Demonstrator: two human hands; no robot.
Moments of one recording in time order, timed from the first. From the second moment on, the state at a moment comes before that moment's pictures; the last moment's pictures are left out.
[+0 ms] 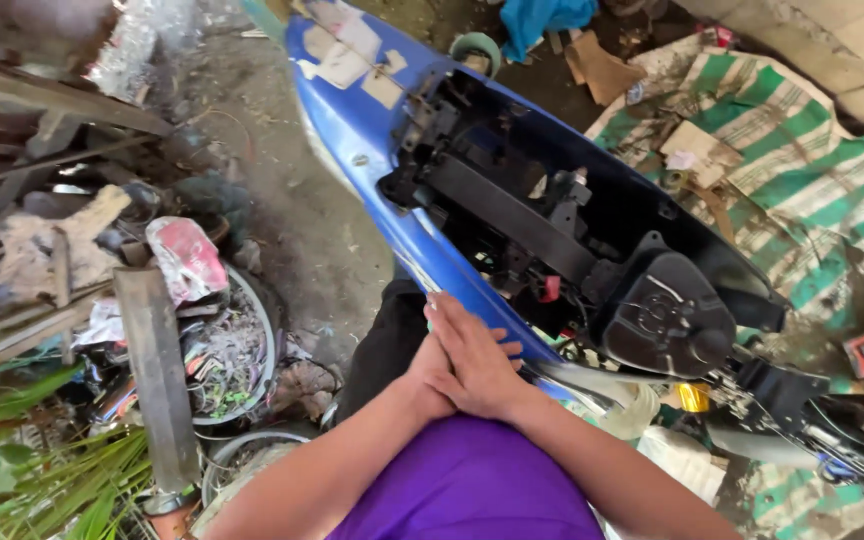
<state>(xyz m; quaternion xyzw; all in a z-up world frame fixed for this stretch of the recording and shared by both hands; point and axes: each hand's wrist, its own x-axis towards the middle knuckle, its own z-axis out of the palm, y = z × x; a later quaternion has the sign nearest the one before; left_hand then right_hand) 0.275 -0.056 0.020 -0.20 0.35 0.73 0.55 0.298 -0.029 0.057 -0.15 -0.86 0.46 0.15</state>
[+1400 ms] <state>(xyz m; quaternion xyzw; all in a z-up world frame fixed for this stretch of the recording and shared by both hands) -0.113 -0.138 -0.057 0.07 0.62 0.37 0.68 0.333 -0.084 -0.026 -0.78 -0.55 0.29 0.08</state>
